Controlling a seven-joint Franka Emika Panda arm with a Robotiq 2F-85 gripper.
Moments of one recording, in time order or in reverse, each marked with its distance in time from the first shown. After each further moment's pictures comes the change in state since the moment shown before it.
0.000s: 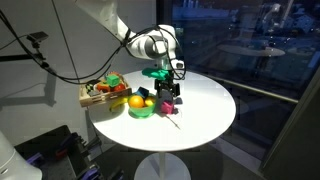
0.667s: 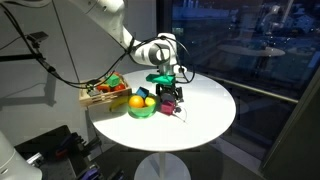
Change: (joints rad) arm 0.000 0.097 0.011 0.067 -0.030 0.036 -0.121
